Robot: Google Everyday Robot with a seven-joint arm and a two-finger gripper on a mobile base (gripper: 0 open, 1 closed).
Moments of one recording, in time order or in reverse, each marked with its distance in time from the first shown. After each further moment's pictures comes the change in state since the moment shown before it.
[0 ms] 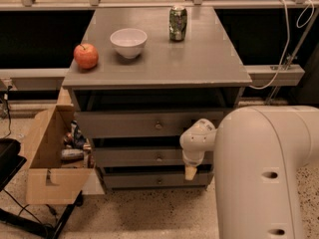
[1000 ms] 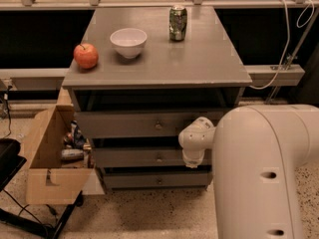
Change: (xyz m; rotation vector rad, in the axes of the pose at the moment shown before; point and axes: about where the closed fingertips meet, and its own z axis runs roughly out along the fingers) arm 0.004 0.006 -0.004 -0.038 0.029 -0.005
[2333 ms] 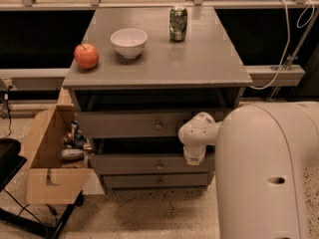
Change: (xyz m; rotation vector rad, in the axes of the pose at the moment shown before) arm 0.005 0.002 -0.024 -0.014 0.032 -0.004
